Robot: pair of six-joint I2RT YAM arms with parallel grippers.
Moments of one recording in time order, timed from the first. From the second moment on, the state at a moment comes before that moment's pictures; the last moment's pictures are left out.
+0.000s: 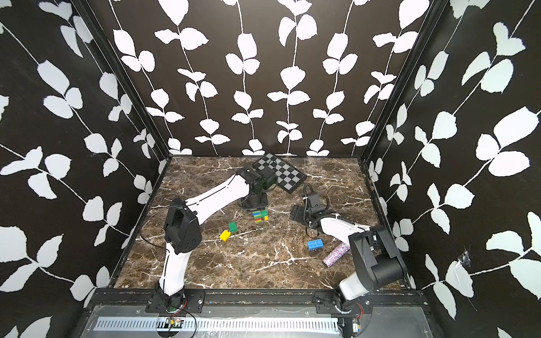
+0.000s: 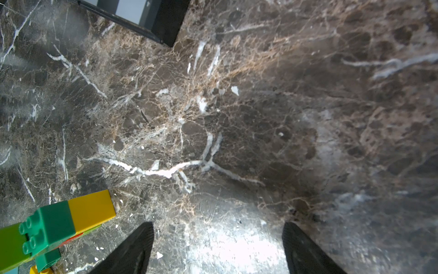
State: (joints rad) left arm -0.82 2.09 1.94 -1.31 -0.14 -0.98; right arm 0.37 1.52 0.73 -0.15 -0.08 0.68
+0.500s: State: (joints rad) left arm -0.81 2.09 1.92 -1.27 -0.17 -1.02; right arm 0.38 1.52 0.73 -0.15 -0.08 0.67
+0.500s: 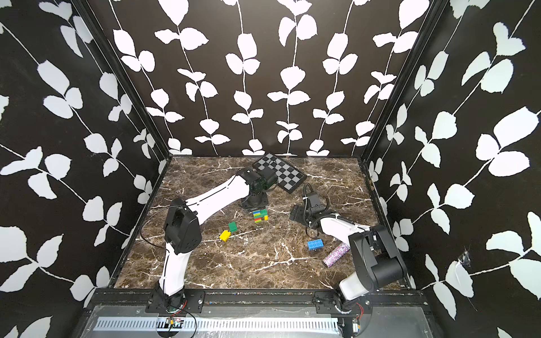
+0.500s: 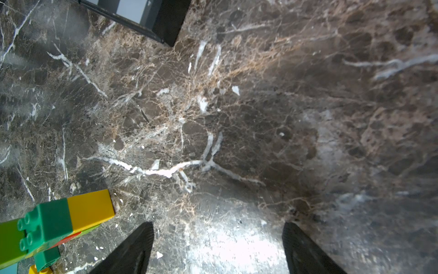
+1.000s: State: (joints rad) left arm -0.81 2.08 1.90 -1.25 -0.17 -1.02; right arm 0.38 1.52 0.73 -0.16 -0.08 0.67
